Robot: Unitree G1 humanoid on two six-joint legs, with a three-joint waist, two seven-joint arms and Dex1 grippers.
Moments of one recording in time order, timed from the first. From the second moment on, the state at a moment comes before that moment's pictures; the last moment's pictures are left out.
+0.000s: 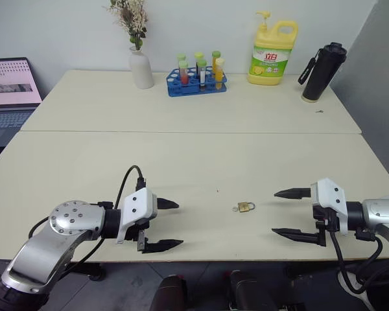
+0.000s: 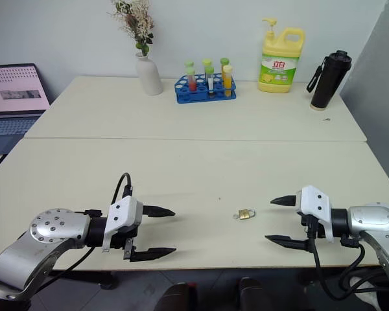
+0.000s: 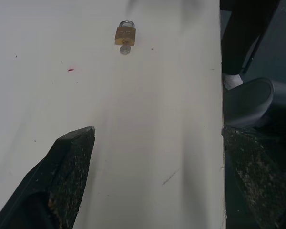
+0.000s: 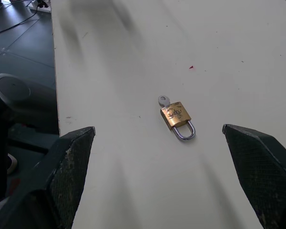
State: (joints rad) left arm -0.02 0.91 -0.02 -0.50 -0.43 0.42 -1.12; right arm 0.02 -0.97 -0.10 -0.46 0.48 0.38 1.11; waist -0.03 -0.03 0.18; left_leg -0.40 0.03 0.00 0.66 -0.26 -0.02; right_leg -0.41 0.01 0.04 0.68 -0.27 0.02
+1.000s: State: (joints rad) left arm -0.06 0.81 -0.12 -0.48 -0.29 0.25 -1.06; right arm -0.44 -0.74 0.34 -0.03 0.14 0.35 1.13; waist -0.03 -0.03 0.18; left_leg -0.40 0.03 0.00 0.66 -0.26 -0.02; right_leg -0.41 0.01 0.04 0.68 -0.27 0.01
